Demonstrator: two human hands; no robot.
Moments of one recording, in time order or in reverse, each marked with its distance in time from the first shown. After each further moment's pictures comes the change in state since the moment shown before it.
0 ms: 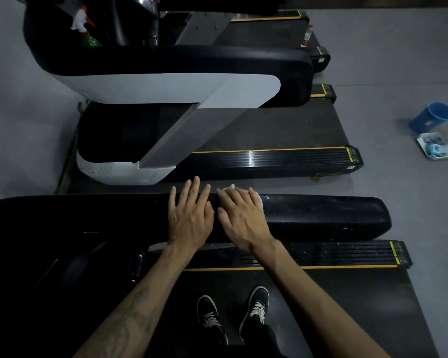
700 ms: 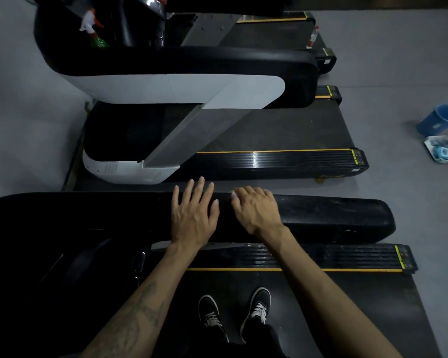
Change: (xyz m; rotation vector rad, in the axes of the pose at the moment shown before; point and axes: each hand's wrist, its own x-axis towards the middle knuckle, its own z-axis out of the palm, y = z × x) left_hand 0.001 0.004 -0.002 0.030 0.001 -0.017; right_hand 0.016 0.018 -0.019 -0.102 -0.076 0.130
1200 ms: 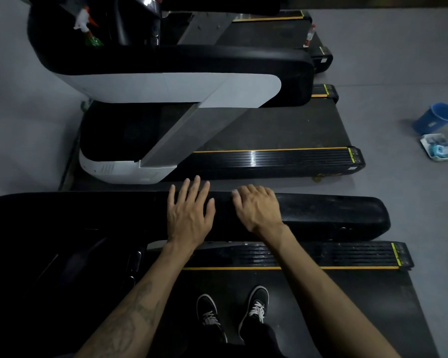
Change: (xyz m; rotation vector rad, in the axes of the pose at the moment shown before) left_hand 0.000 0.001 0.001 0.011 0.007 -0.006; right_hand -0.002 0.011 0.006 -0.053 0.051 0.054
